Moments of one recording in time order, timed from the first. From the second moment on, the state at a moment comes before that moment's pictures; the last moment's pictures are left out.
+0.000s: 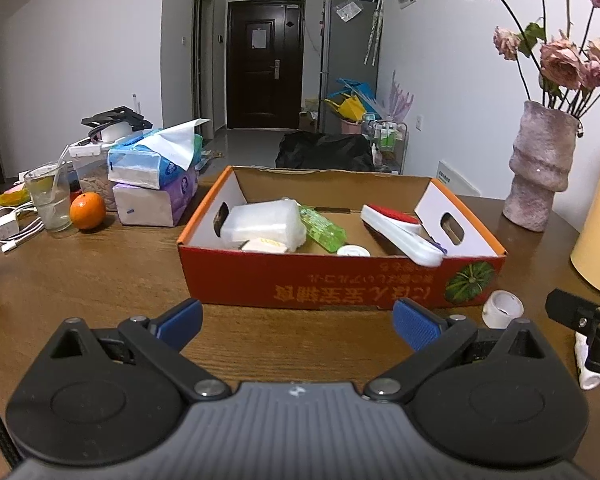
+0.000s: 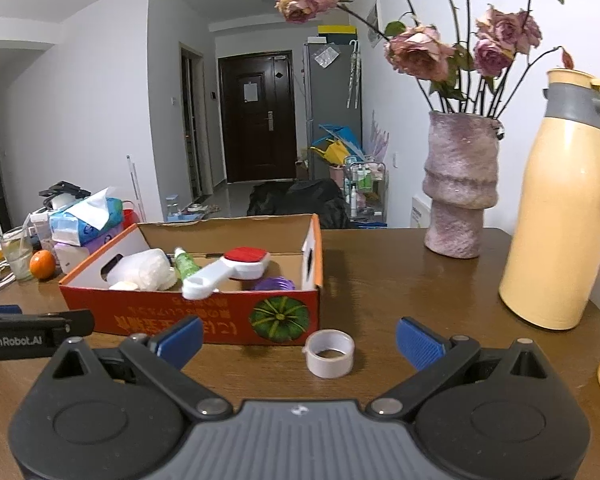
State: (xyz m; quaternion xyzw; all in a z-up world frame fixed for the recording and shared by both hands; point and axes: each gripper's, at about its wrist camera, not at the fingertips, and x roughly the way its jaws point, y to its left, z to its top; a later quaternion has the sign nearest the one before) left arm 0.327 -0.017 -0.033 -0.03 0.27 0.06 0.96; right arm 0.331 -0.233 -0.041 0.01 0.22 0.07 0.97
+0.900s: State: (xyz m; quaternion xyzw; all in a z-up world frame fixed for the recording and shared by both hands) left arm 0.321 -0.069 -0.061 -0.01 0.30 0.03 0.95; right arm 0.306 -0.309 -0.080 -0.02 0.25 0.04 0.97
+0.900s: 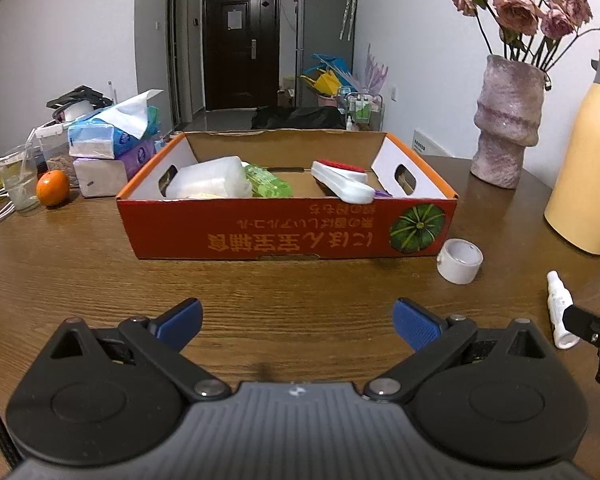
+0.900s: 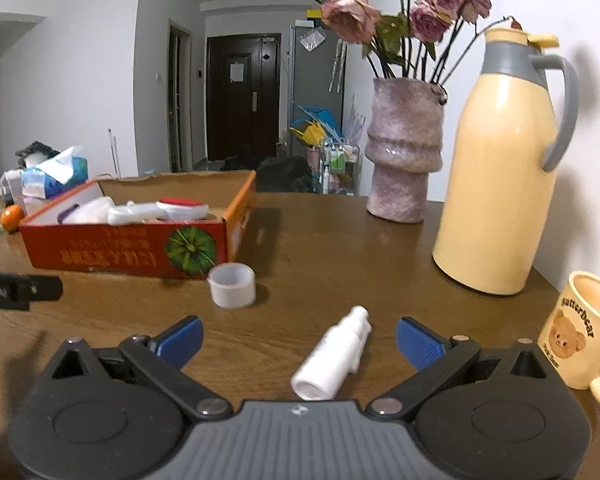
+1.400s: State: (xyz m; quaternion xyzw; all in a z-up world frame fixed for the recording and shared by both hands) left arm 0.321 -0.085 -0.068 -0.01 0.31 0.02 0.95; right arm 0.317 -0.344 -0.108 -0.08 0.29 0.08 0.95
